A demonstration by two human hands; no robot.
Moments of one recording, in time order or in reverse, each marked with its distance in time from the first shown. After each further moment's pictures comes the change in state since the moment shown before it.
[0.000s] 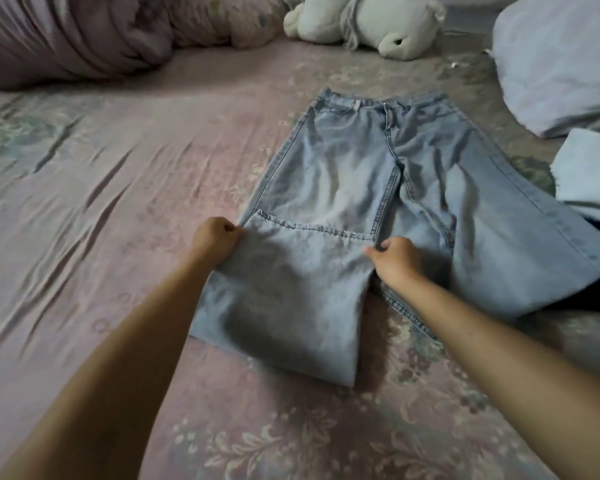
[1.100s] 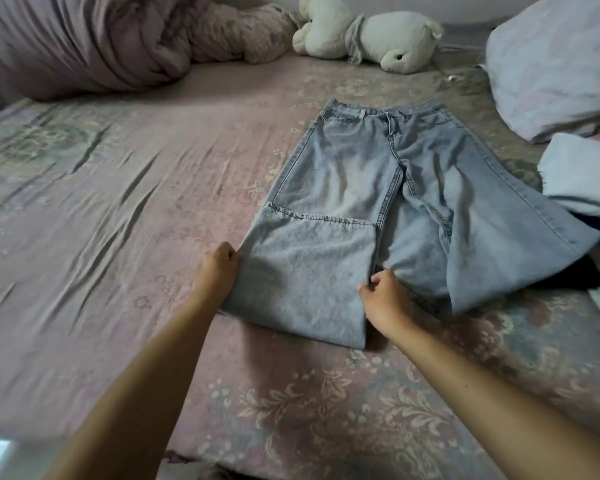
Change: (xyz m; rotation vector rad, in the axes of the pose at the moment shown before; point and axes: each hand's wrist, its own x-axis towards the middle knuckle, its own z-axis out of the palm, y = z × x) left_hand -0.078 -0.049 0.000 -0.030 0.096 0.012; right_hand -0.091 0.018 0.038 0.088 0.018 0.022
